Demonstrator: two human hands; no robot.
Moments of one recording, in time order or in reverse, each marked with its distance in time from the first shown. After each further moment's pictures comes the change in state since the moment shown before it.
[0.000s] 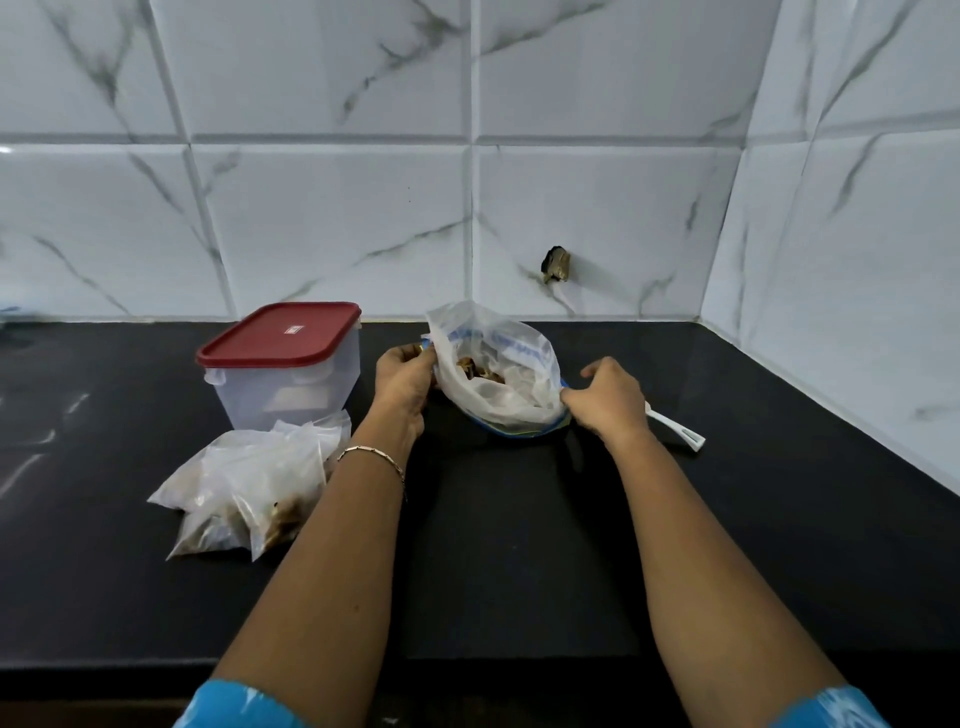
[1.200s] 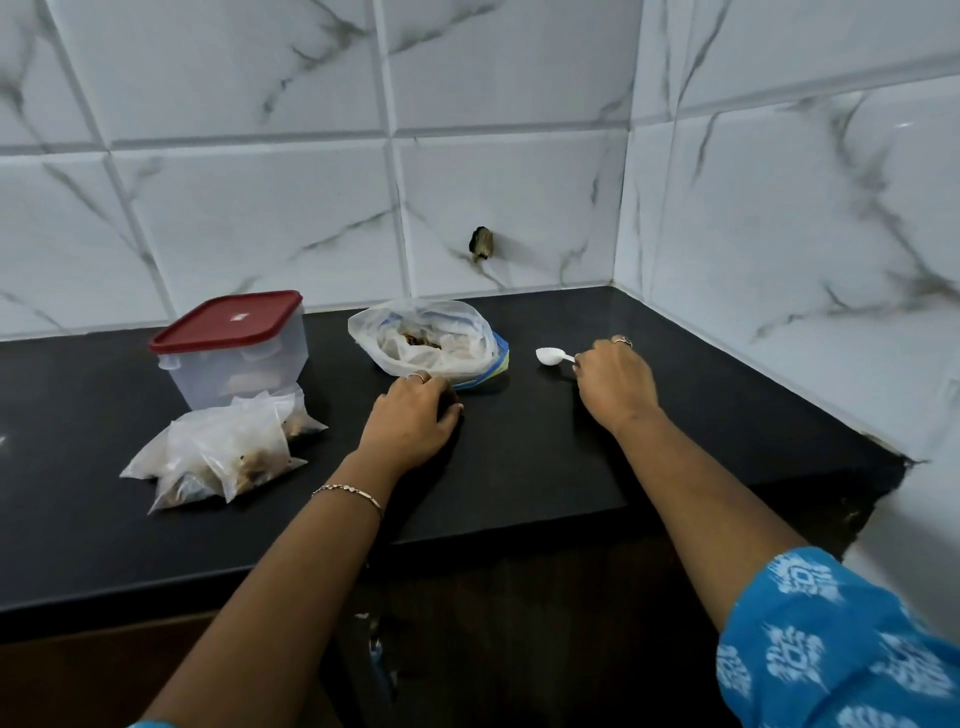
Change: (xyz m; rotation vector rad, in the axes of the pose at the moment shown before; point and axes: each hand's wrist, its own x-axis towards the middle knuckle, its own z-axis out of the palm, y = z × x) left_hand -0.113 -0.035 -0.006 1.311 -0.351 0.760; right_hand -0.049 0.074 -0.068 -0.824 0.227 -0.362
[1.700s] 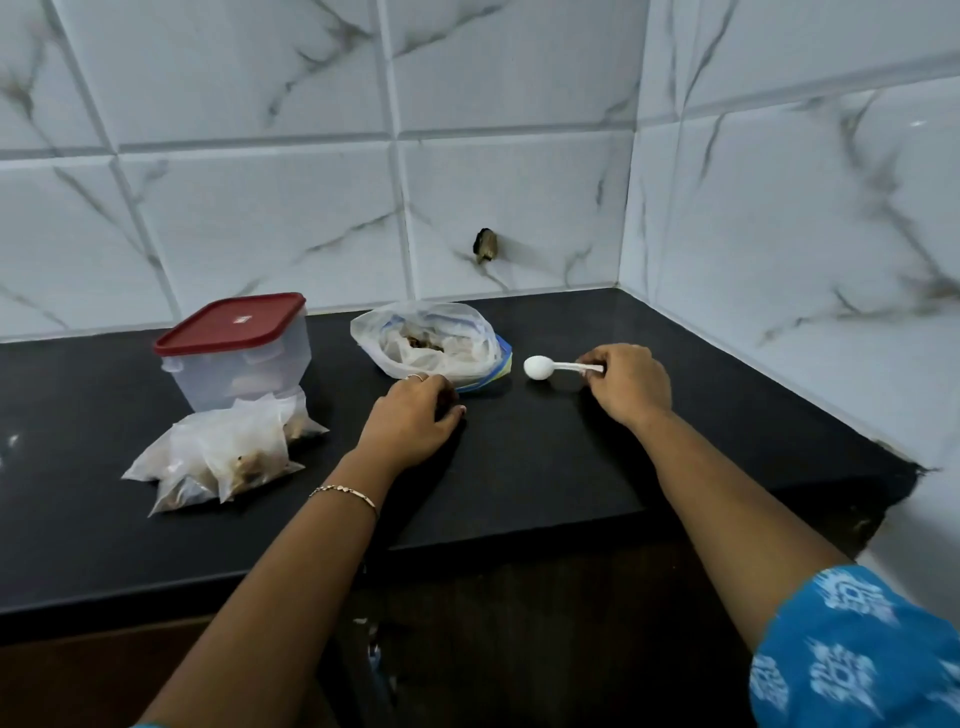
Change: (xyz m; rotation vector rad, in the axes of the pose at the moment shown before) left_hand 0.007 -0.006 0.000 -0.071 -0.025 -0.014; right_hand 0.000 0.013 -0.003 0.511 -0.025 0.230
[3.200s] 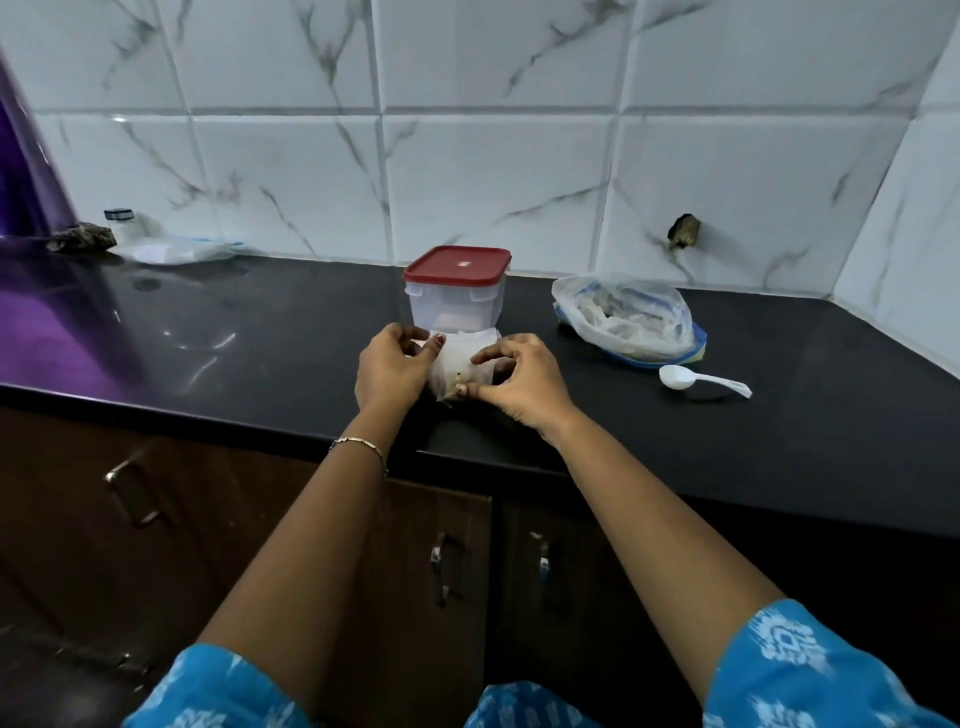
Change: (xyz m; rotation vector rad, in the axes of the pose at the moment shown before) left_hand -0.117 -0.122 -0.103 -0.381 0.569 -0.649; right_hand -0.114 -0.247 0.100 0.621 -0.418 -0.398
